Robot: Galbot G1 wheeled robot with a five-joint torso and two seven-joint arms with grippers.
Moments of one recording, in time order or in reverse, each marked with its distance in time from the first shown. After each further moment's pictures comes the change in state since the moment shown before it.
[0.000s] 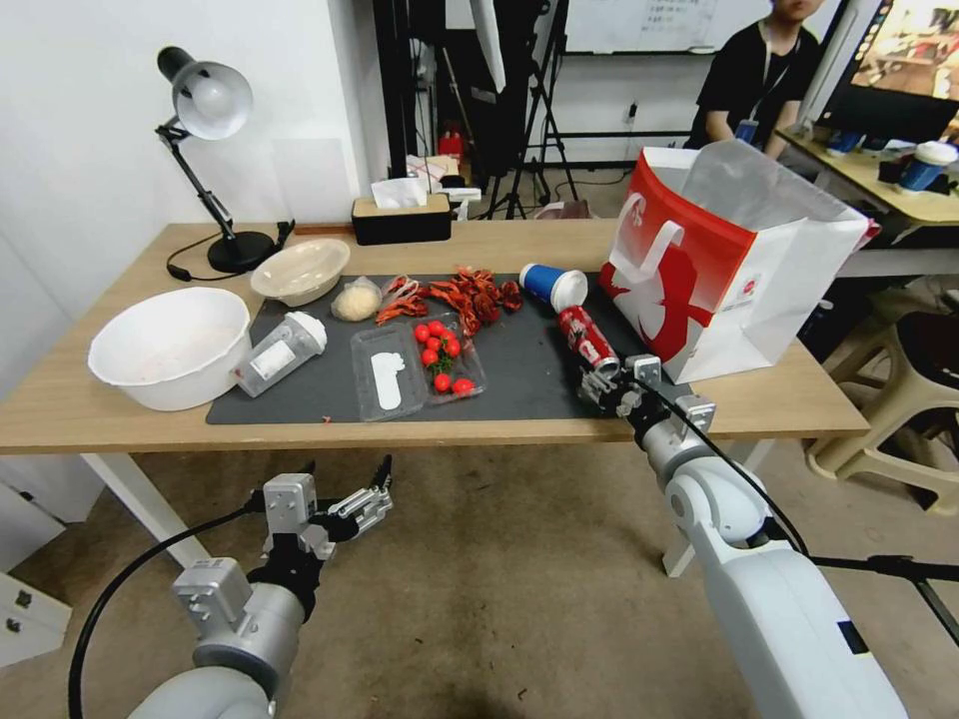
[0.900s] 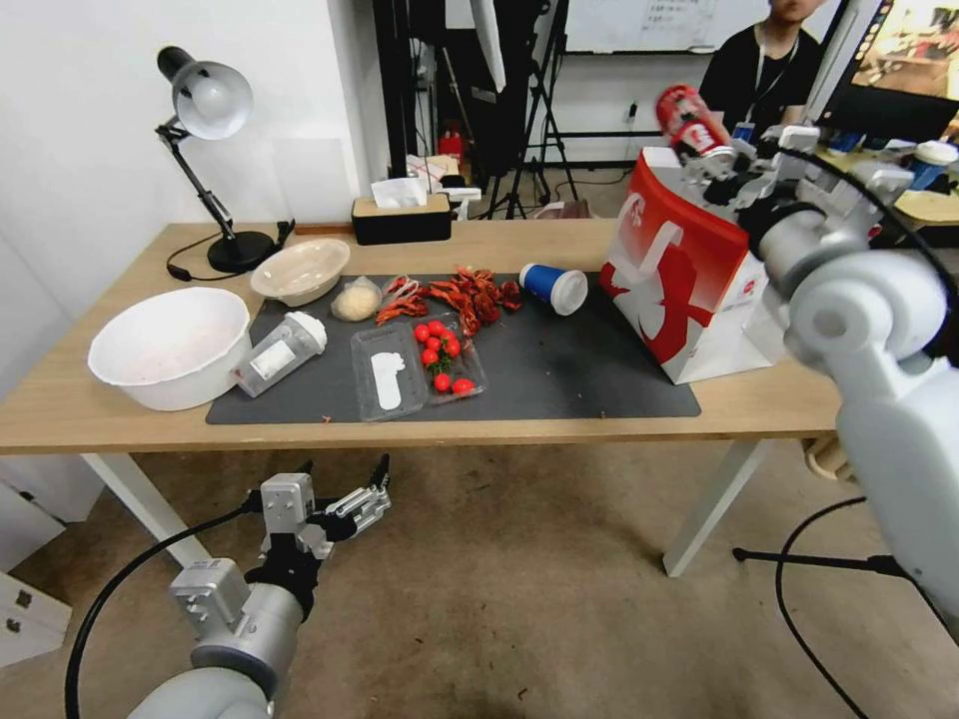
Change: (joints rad) left arm -0.001 -0.001 -0.003 0.004 0.006 -0.001 0.000; right arm 0.532 -0.285 -0.048 0.039 0.596 -0.383 0.583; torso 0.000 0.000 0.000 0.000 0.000
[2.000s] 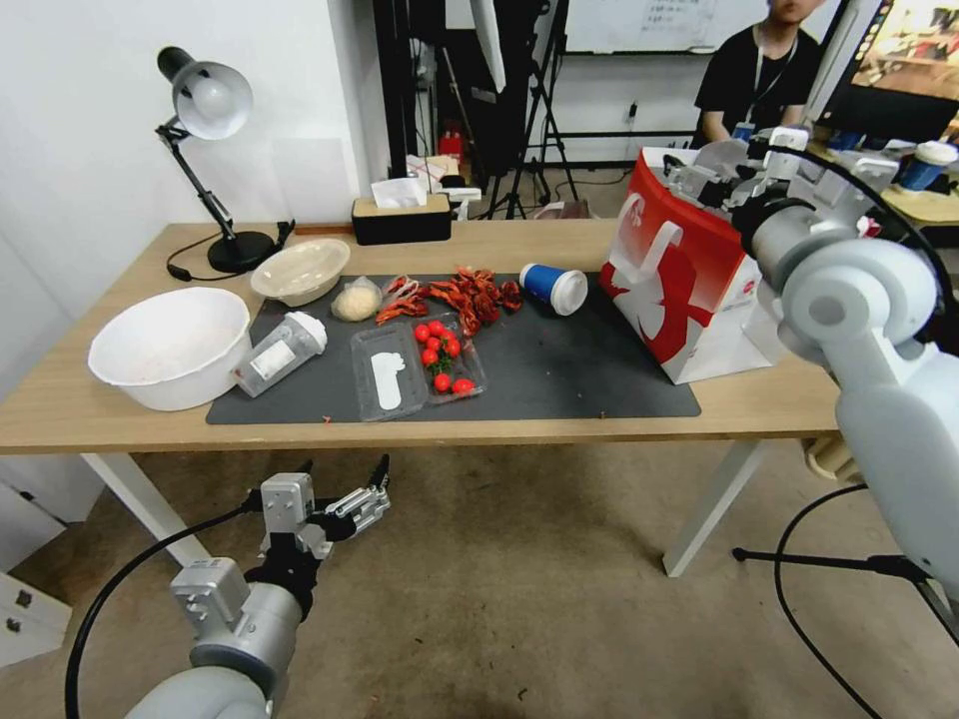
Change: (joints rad) left arm -0.001 0.004 -0.001 -0.004 -0.002 -0.001 0.001; right arm -0.100 -0.032 -0.012 0.110 -0.014 0.148 -0.150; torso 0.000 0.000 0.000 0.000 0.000
